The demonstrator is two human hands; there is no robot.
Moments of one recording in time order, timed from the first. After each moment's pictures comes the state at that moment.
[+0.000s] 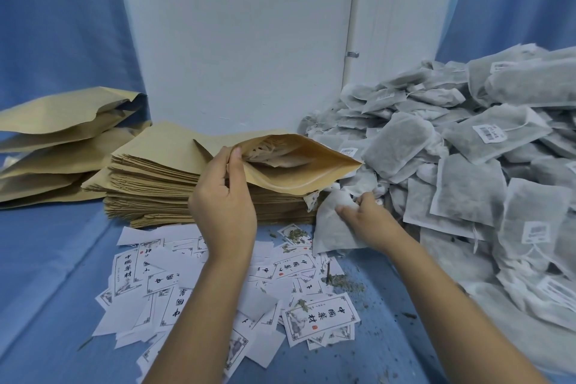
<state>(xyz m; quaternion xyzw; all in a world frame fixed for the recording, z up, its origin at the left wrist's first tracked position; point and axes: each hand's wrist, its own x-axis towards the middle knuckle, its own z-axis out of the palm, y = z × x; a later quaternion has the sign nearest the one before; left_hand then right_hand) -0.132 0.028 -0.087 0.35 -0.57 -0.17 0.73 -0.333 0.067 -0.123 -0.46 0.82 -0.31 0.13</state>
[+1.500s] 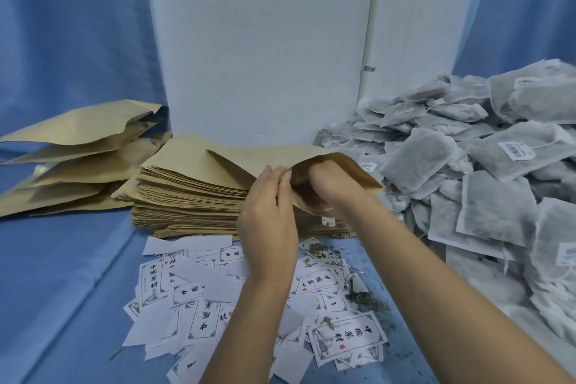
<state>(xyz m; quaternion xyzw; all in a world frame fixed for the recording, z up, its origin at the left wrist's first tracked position) -0.141 0.040 -0.090 0.34 -0.62 -0.16 0.68 -0.234 0.022 -0.034 -0.46 0.71 -0.48 0.25</state>
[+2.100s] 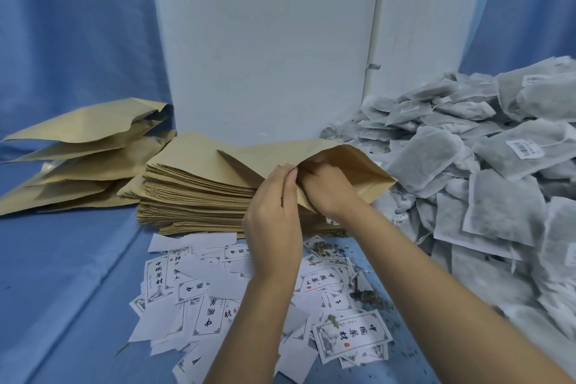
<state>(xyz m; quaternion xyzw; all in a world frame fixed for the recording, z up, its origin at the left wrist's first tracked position) -0.142 0.035 -0.093 0.33 -0.61 -0.15 0.71 -0.242 0.014 -0.055 -0.63 0.69 -0.35 0.08</state>
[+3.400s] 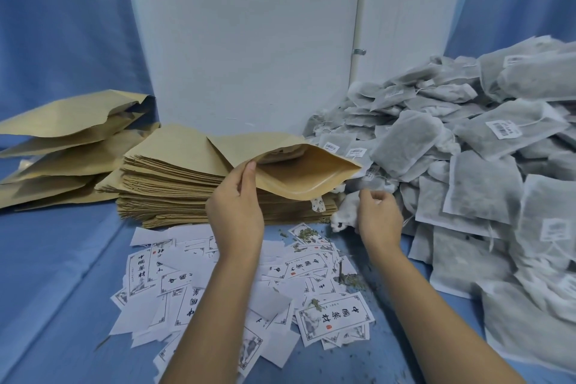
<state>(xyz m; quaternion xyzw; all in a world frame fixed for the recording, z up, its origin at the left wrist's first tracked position) -0.128 0.015 -0.100 0.40 -0.59 -0.25 0.65 -0.307 0.055 -0.135 -0.25 0.74 -0.61 0.10</state>
